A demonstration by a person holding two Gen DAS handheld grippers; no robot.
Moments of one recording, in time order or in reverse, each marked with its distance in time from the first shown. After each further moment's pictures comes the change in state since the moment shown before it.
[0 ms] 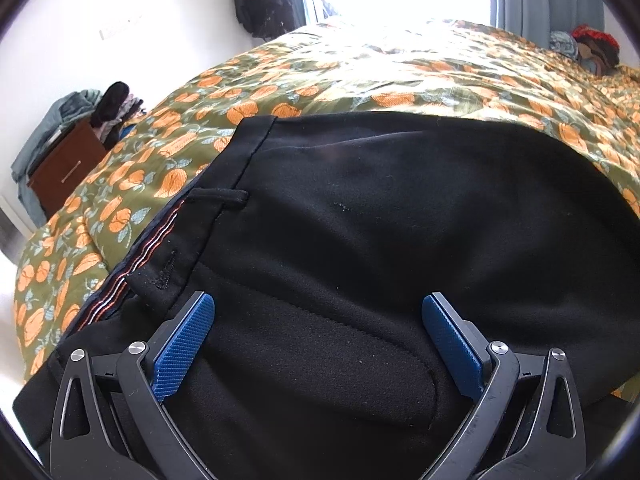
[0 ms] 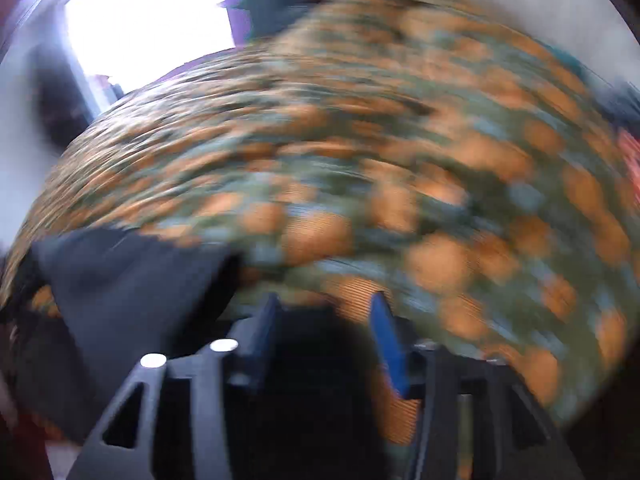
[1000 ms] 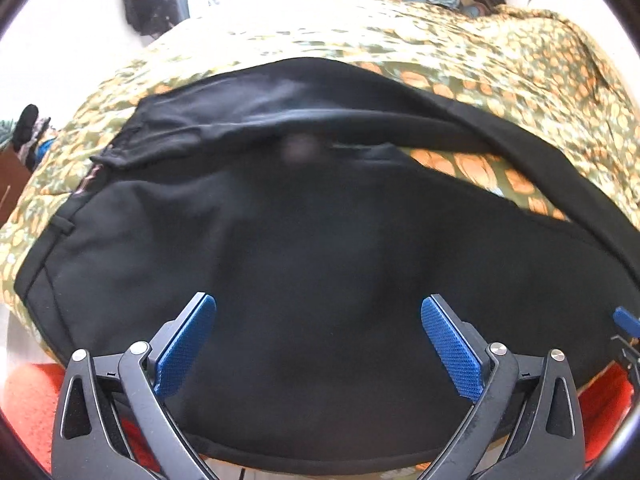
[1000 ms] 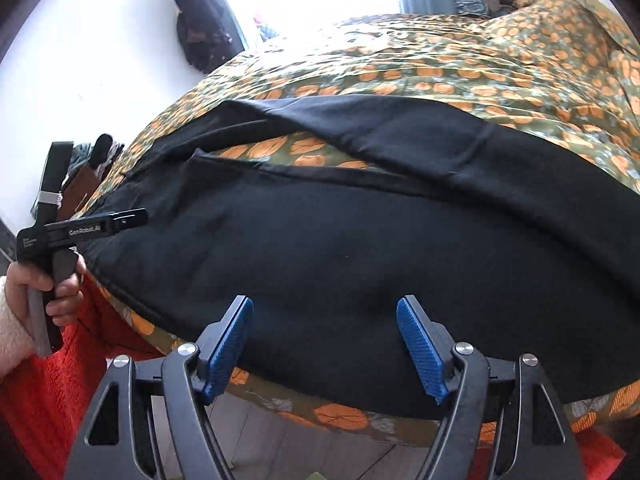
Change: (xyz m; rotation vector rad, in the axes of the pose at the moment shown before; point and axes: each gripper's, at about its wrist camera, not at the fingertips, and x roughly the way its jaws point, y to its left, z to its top) left arm -0.162 -0.051 -0.113 0.228 0.101 -0.337; right arm -0.042 0.274 -0.161 -0.375 0.092 0.461
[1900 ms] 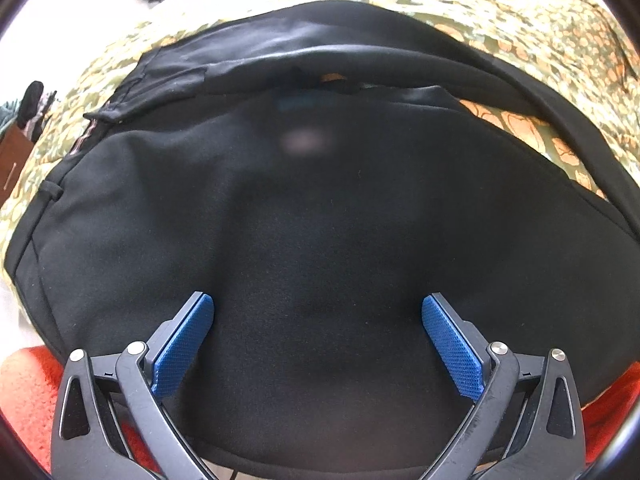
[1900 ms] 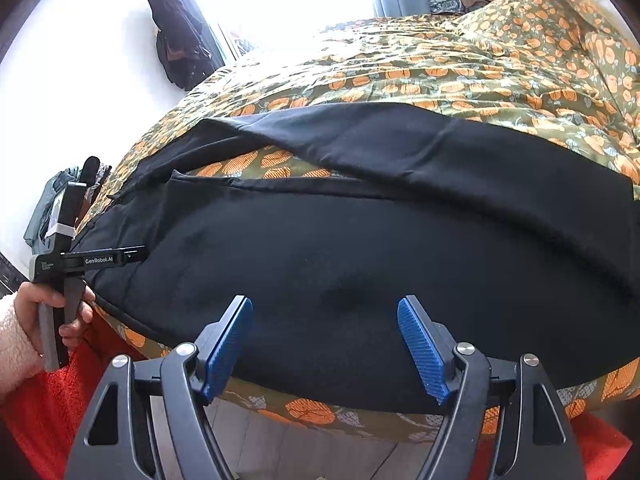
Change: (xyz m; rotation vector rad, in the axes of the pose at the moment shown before) left arm 0.036 0.010 -0.010 -0.018 0.159 0.053; right arm -0.001 -0.019 0.006 0.067 -0.023 -0.027
